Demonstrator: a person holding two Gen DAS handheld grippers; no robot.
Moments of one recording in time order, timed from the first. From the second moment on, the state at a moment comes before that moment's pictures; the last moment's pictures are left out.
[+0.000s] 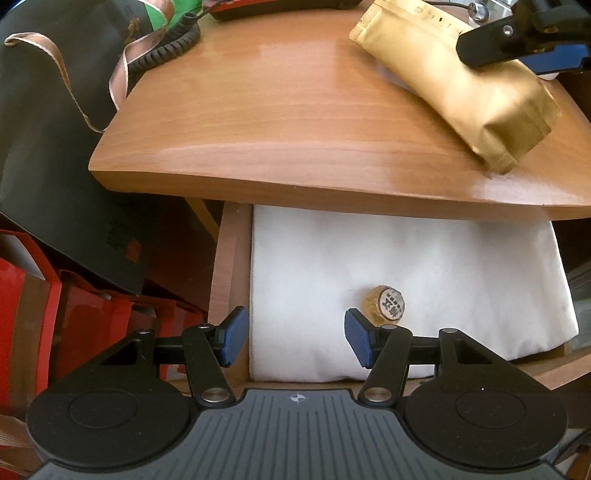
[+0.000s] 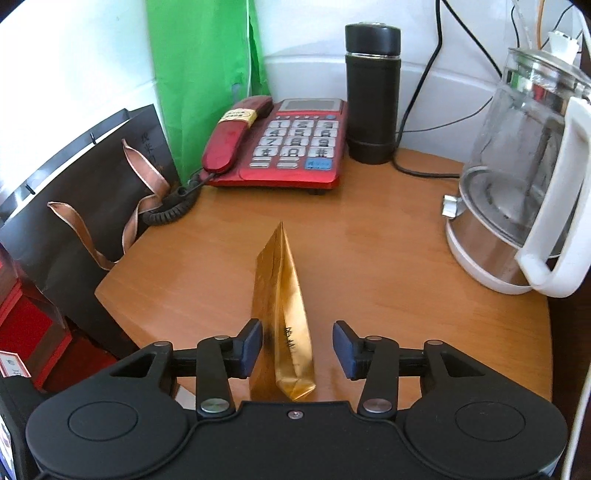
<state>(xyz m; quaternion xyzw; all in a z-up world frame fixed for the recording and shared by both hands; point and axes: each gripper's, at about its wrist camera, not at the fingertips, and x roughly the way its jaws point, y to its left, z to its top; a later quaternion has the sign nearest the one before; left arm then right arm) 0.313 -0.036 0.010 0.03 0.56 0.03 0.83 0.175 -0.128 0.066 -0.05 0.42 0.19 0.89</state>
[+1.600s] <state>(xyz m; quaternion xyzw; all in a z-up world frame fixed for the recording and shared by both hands) 0.344 -0.073 -0.027 0.02 0.62 -0.02 0.79 0.078 -0.187 0.004 0.02 0.48 0.16 0.86</state>
